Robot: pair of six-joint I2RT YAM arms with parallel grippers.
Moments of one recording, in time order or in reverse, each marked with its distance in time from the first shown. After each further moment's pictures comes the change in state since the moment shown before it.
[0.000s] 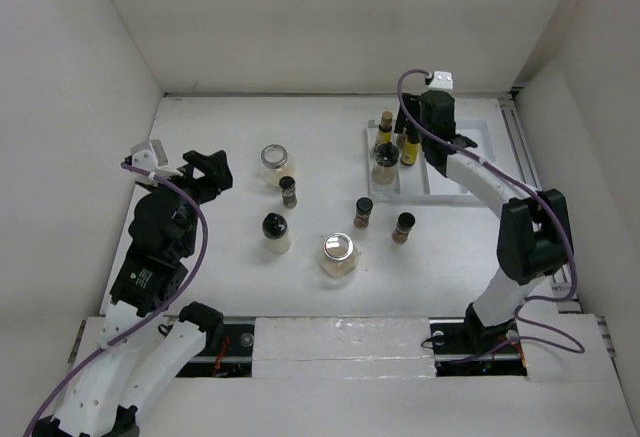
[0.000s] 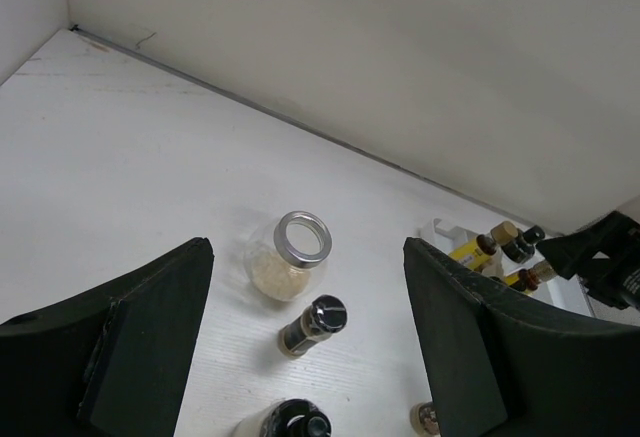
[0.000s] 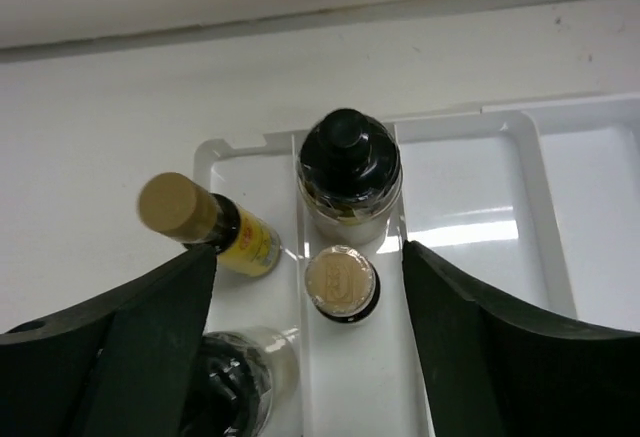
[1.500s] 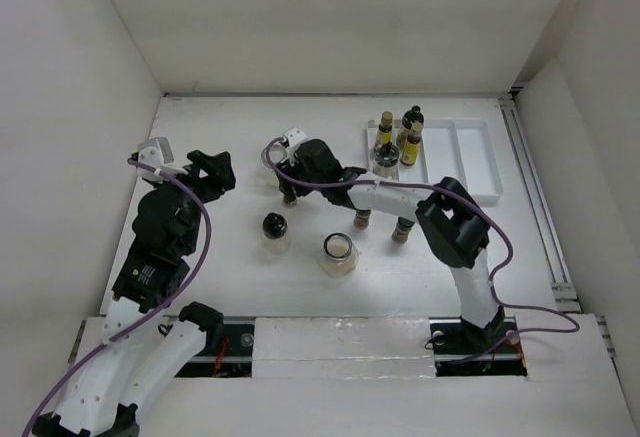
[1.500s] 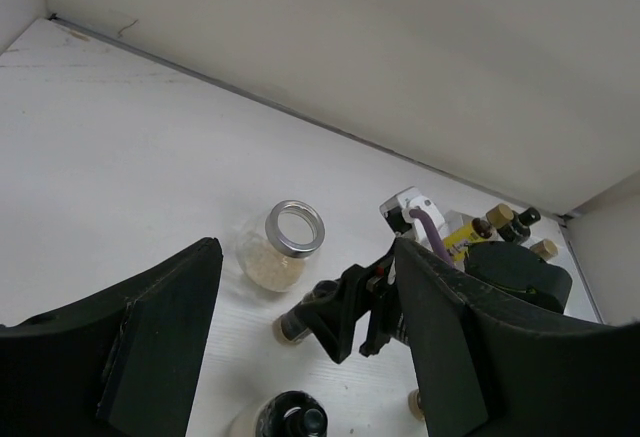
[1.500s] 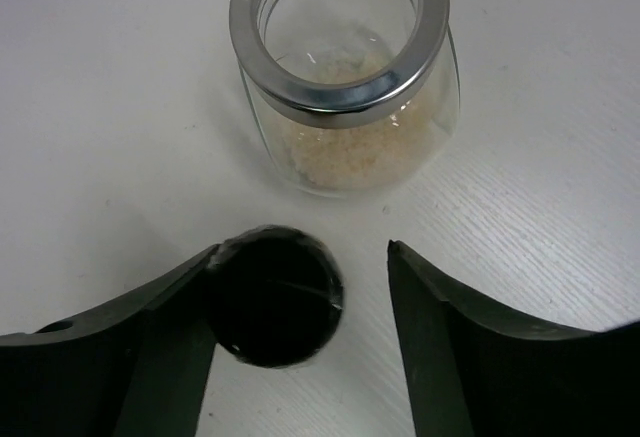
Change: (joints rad) left arm 0.000 0.019 -0.001 0.000 0.042 0.003; right arm 0.550 0.354 0.246 -0.030 -0.265 -0.085
